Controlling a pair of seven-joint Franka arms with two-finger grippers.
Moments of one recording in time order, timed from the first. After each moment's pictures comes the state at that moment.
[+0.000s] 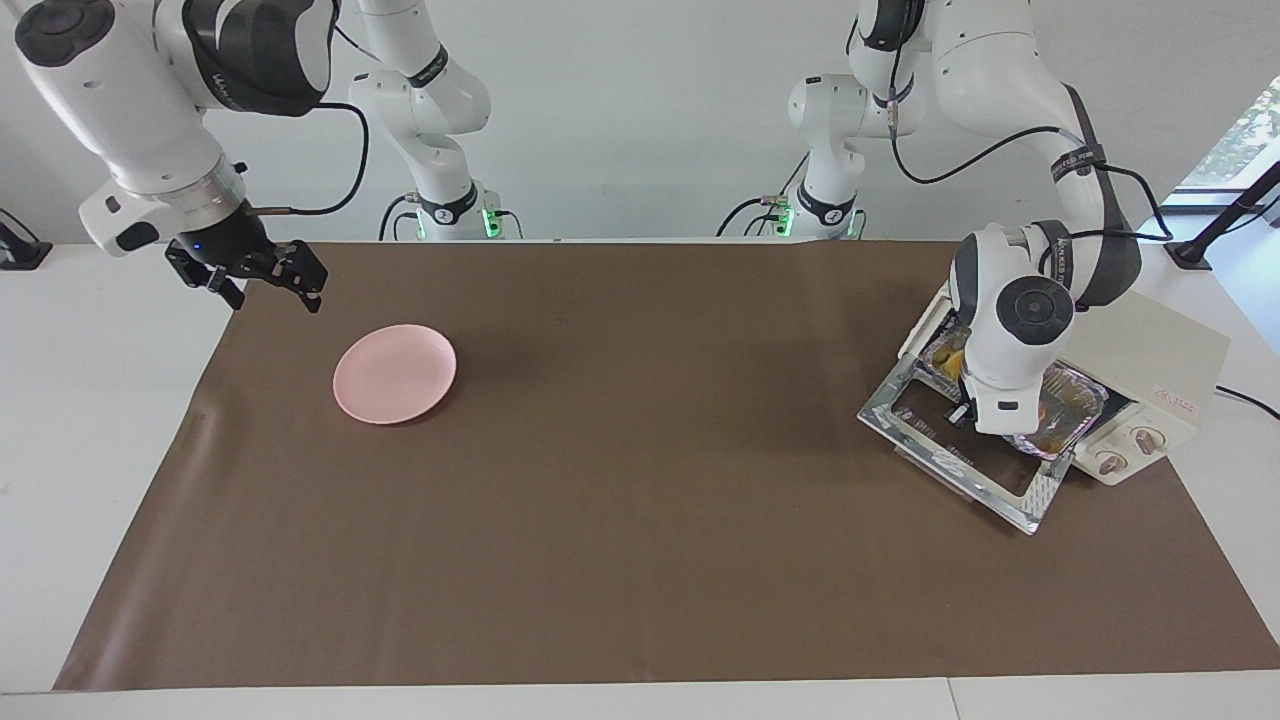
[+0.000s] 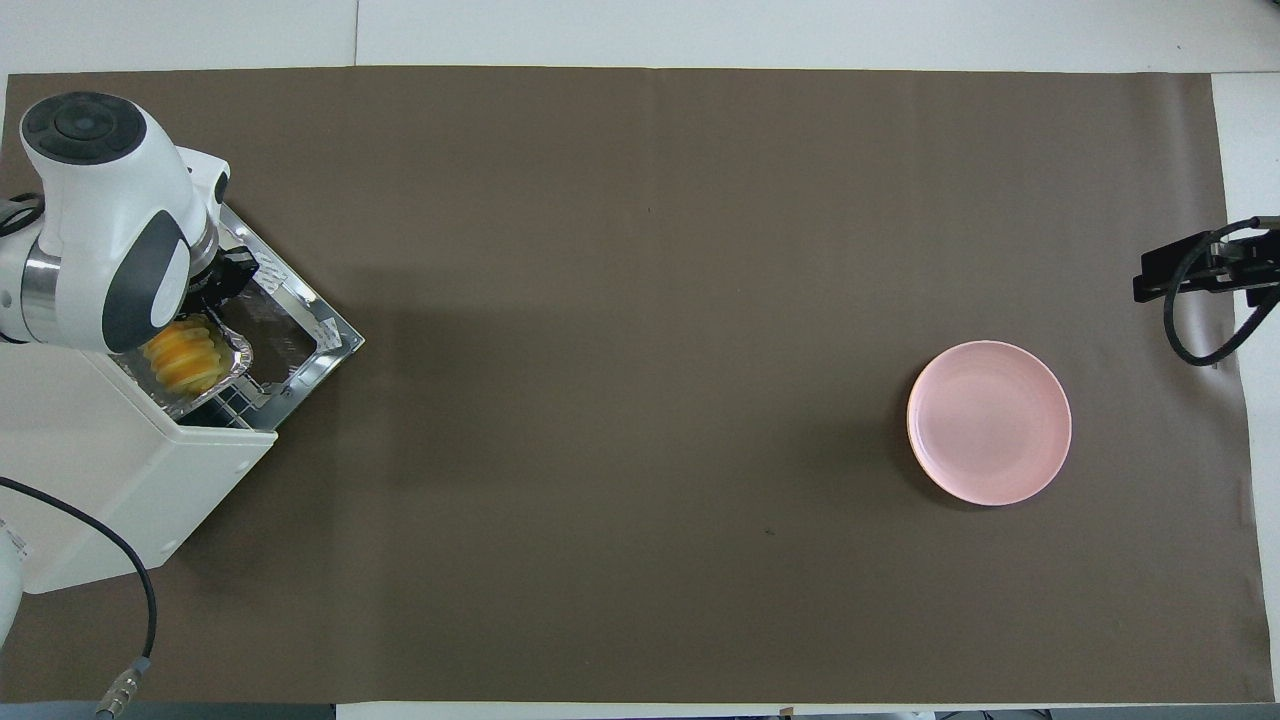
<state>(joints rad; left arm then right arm) -0.16 0.34 0.07 -1.73 0.30 1.89 -0.73 -0.05 0.04 -0.05 -1.61 -0.01 1.61 -0.02</state>
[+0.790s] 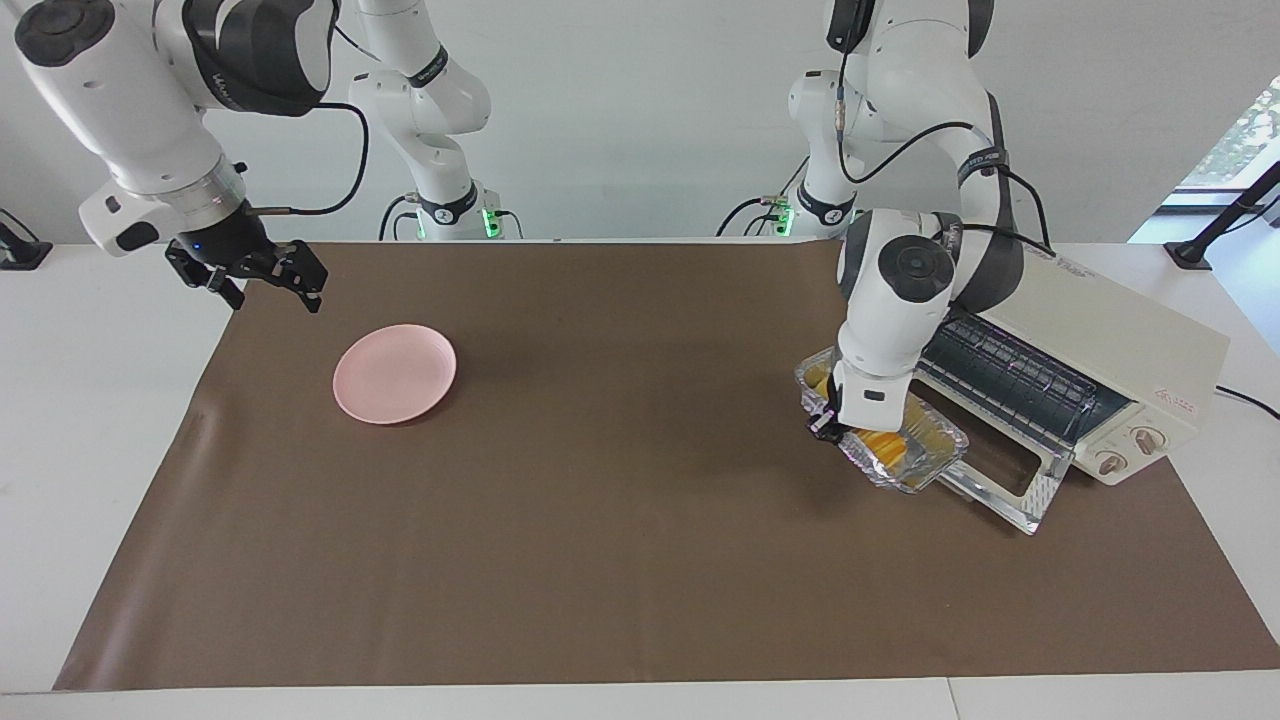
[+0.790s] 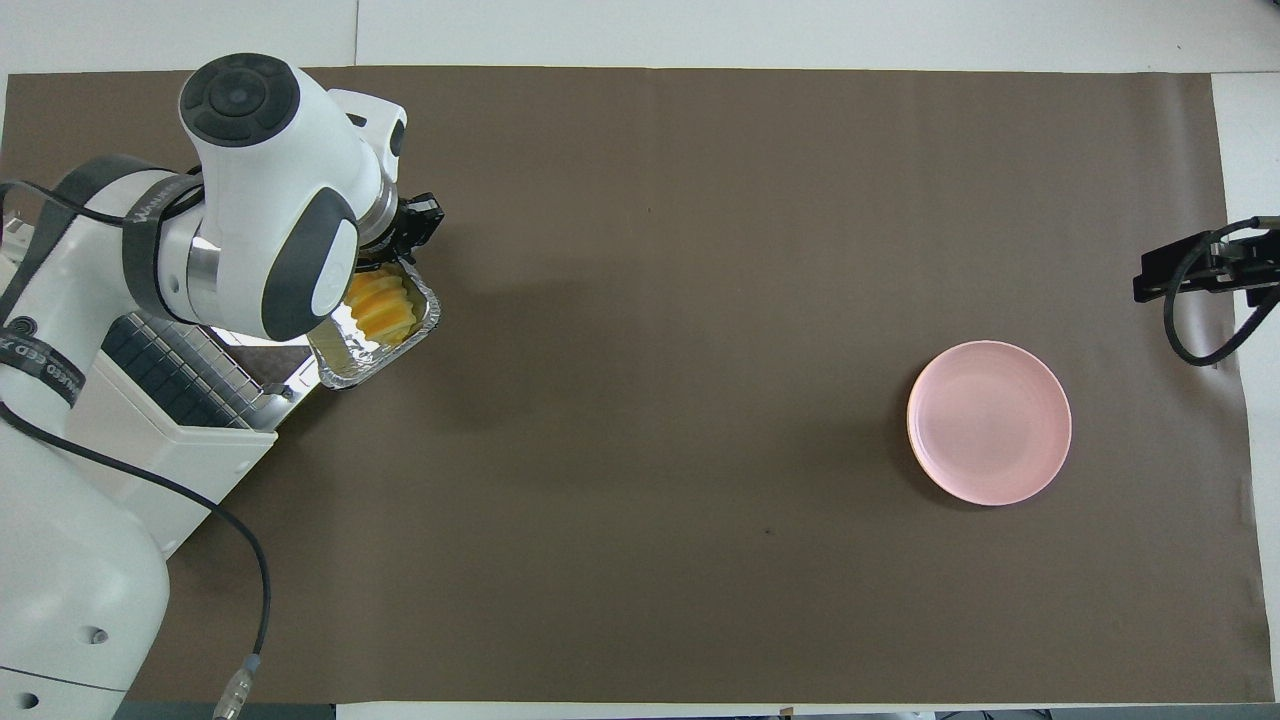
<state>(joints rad) -0.41 0.43 0.05 -1.52 0.01 1.96 -0.81 -0.05 0.04 -0.05 -1.61 -0.01 1.61 -0.02</state>
